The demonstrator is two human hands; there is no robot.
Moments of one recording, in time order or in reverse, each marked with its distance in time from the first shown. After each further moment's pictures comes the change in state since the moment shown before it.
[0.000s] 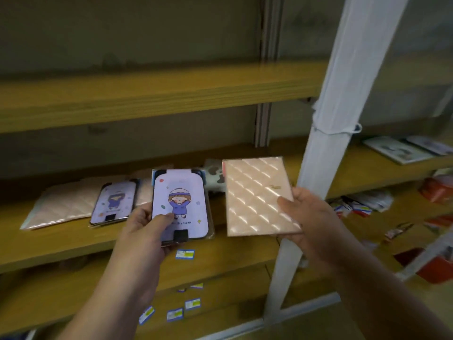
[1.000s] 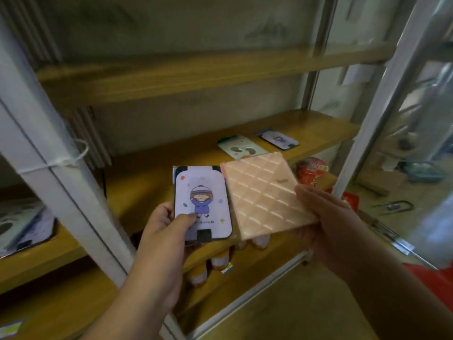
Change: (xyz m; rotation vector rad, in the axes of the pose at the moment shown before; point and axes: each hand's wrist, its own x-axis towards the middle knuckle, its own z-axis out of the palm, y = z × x) left_hand -0.077 -0.106 0.394 0.013 -0.356 -0.162; right_hand -0.024 -0.079 -0.388 0.222 0.230 -0.149
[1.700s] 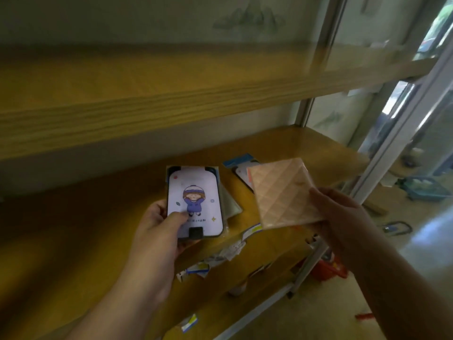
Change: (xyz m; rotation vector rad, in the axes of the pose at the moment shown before) left_hand 0.212 -0.021 0.155 0.050 0.086 -0.029; right_hand 0.249 -0.067 -0.138 -0.142 0.204 0.010
